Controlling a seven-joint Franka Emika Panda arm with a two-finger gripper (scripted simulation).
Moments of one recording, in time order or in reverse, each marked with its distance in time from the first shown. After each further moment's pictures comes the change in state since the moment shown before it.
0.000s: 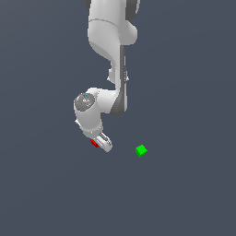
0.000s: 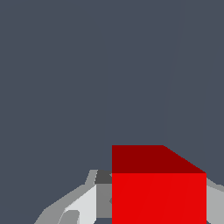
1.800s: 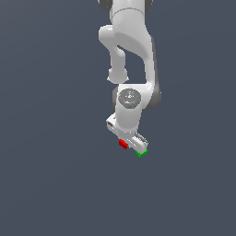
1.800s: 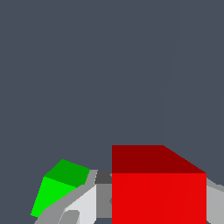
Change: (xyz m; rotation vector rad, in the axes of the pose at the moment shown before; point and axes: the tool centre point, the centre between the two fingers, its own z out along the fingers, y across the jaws) arm -0.079 -0.123 -0.035 0.001 0.001 -0.001
